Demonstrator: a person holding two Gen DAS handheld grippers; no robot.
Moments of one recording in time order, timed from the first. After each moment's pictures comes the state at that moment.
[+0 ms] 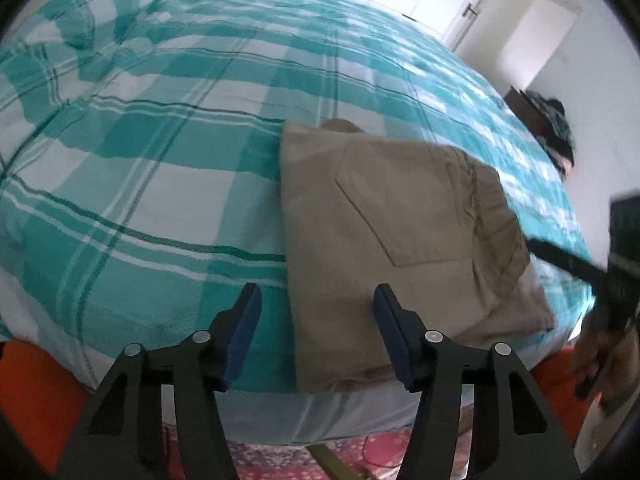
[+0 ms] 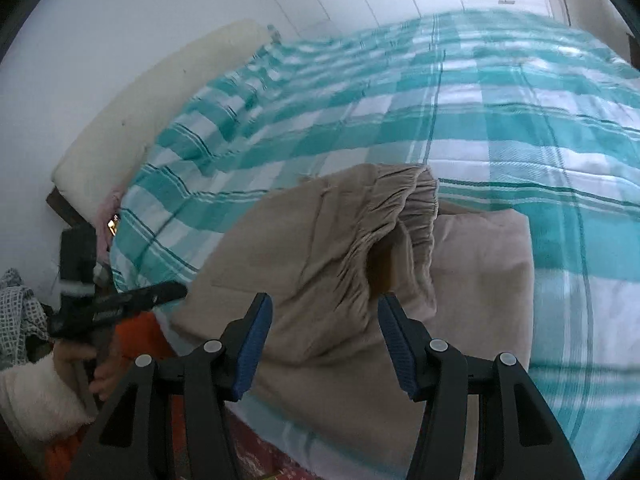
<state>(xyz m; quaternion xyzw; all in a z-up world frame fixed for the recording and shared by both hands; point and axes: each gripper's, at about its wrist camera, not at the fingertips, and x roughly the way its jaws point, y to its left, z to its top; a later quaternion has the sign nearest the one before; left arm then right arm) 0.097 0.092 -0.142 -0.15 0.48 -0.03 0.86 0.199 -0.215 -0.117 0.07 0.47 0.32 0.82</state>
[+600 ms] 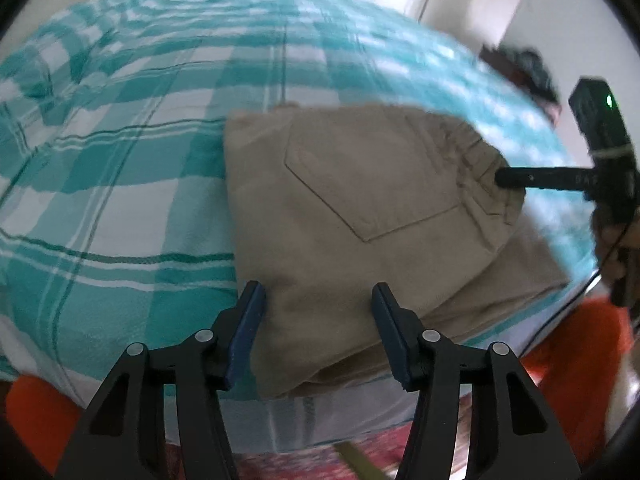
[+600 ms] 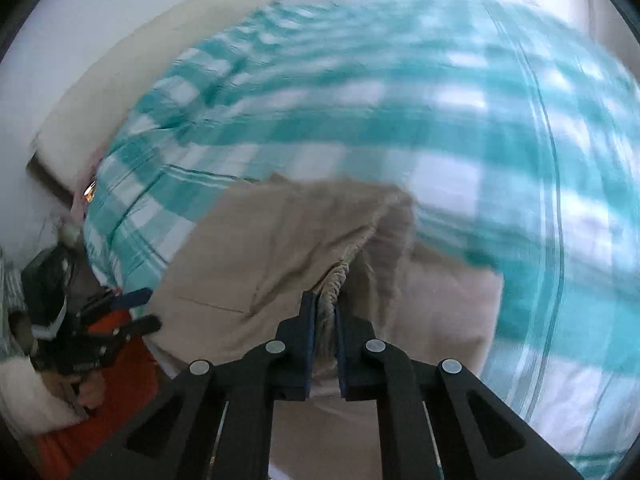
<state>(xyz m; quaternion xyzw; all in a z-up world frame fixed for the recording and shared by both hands) 0.106 0.040 -0.156 -0.05 0.49 -0.05 0.87 0.258 -0.218 -0.122 0.00 0.53 0.31 0.79</state>
